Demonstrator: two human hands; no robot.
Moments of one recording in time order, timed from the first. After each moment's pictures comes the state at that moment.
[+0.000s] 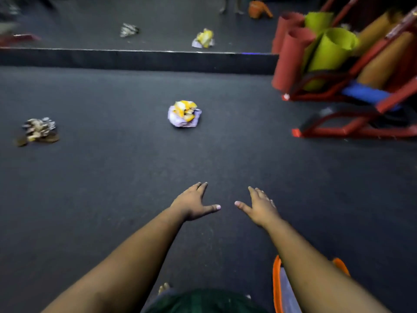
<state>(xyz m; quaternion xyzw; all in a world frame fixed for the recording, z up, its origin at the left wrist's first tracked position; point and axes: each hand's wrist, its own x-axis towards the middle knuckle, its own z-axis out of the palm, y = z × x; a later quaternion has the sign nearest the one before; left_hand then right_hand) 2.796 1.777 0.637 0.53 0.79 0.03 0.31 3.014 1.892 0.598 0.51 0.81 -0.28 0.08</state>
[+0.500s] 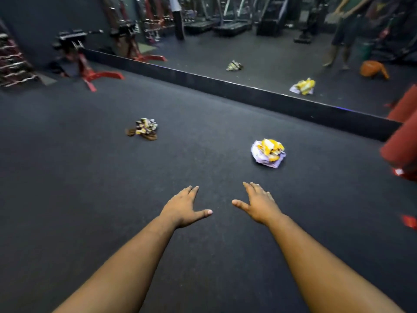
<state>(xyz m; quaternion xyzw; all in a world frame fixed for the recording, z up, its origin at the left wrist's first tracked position) 2.483 1.540 0.686 0.34 0.92 0.09 0.20 2.616 1.776 0.673 0.24 0.95 -0.20 0.07</state>
